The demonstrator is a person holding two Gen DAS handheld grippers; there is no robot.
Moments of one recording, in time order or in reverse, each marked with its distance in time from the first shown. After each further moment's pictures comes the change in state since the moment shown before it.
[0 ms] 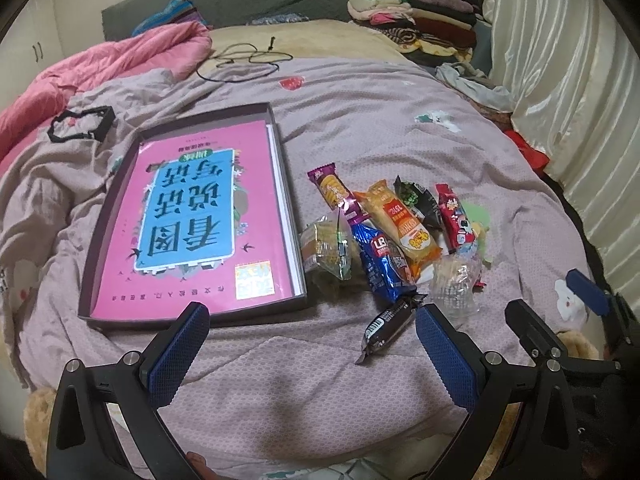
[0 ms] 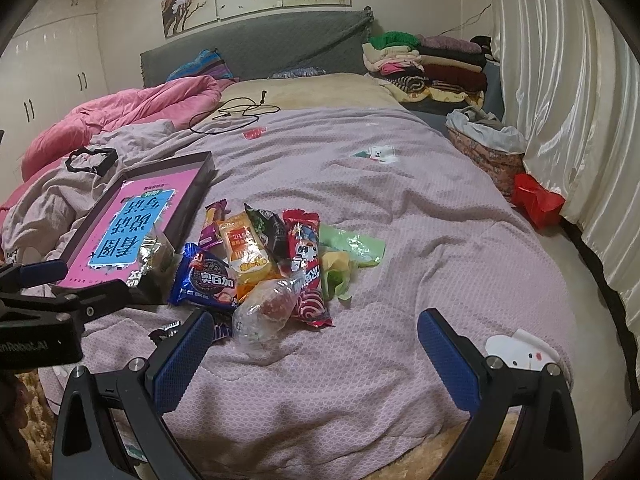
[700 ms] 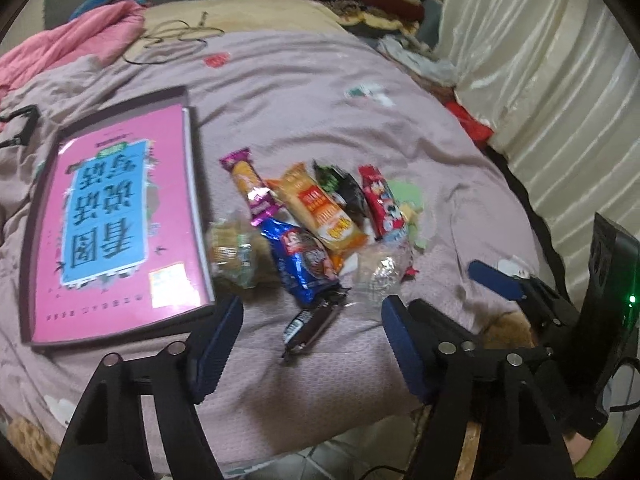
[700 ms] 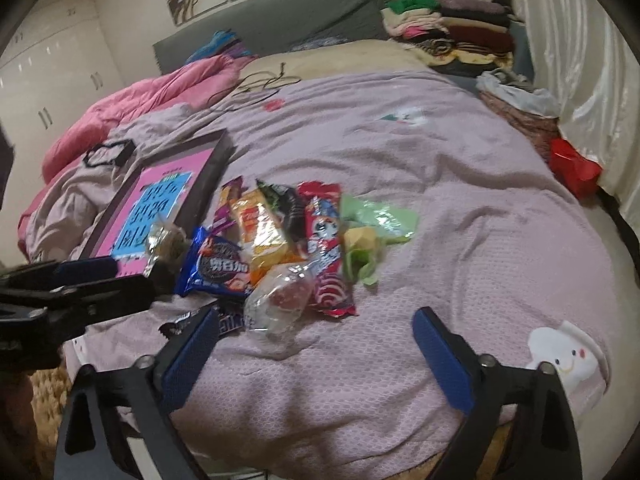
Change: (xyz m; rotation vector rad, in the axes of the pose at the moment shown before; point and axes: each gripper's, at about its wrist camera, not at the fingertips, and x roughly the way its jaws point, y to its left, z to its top) left arm 0.019 -0.034 0.018 0.080 0.126 -0.219; right arm 0.033 -0.009 0.003 0.038 0.140 0.190
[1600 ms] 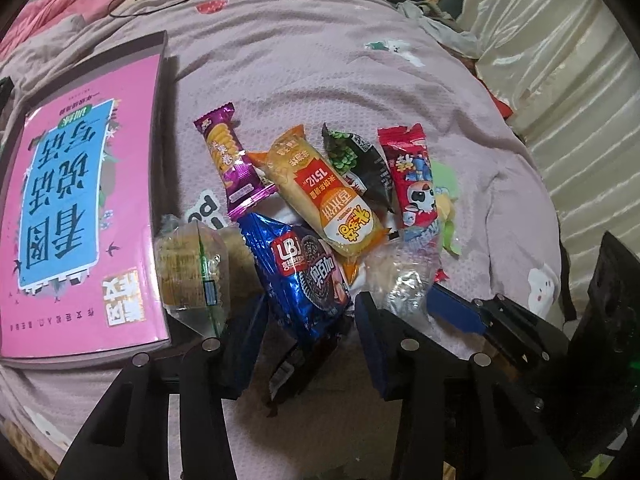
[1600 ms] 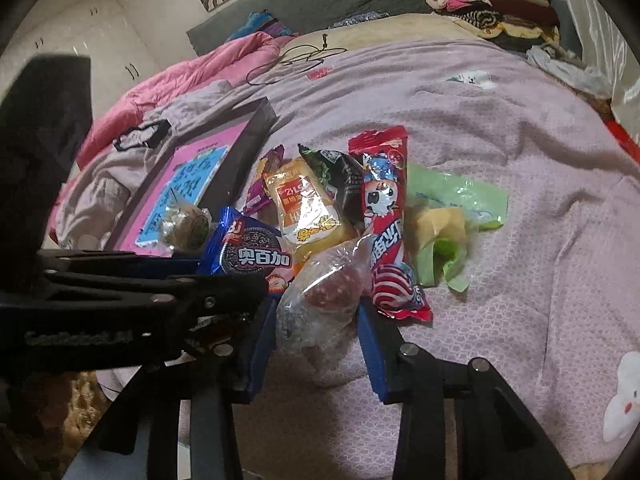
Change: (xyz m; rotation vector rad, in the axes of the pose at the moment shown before) left arm 0.066 0.003 0.023 -0.073 0.151 0.004; right arm 0.049 -0.004 0.005 0.017 0.048 0.203
